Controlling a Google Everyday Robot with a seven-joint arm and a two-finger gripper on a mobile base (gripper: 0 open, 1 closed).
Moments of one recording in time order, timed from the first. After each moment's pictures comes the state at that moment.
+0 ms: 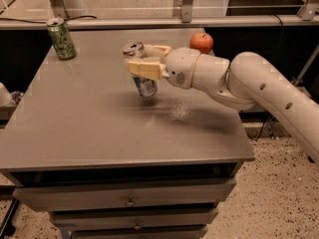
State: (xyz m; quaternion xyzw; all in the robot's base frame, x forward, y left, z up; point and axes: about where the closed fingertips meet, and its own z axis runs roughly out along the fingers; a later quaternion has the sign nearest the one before) arm 0.602 0.037 0.941 -0.38 0.59 0.39 0.60
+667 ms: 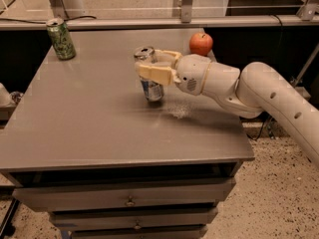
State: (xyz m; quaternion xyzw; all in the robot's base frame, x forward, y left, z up) arm 0.596 0.015 0.934 -0.36 0.57 0.42 0.61
